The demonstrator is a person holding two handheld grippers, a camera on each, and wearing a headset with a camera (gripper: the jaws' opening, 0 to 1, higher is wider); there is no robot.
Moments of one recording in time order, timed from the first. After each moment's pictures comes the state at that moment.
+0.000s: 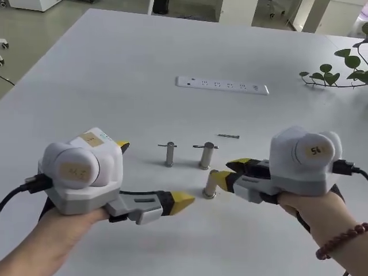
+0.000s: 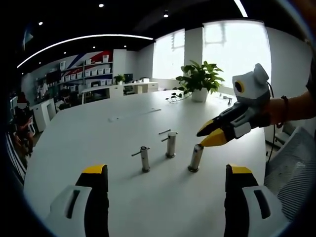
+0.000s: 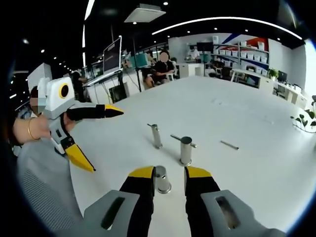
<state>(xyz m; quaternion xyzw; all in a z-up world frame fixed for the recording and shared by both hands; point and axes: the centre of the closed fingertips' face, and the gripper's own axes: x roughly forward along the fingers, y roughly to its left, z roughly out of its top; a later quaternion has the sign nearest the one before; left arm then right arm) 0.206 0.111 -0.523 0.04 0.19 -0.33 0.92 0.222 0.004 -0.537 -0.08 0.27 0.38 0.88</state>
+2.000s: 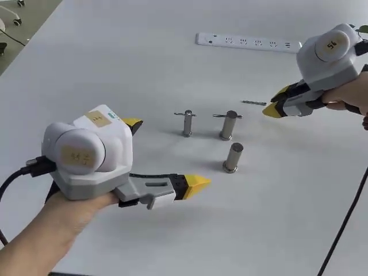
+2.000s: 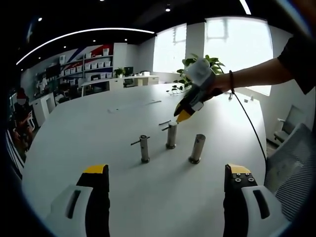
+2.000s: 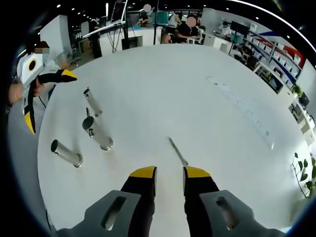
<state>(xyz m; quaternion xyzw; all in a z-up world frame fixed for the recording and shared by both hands) 0.203 0.115 -0.543 0.04 0.22 -0.33 0.91 0.349 -0.049 -0.583 -0.27 0.37 0.43 0.78</state>
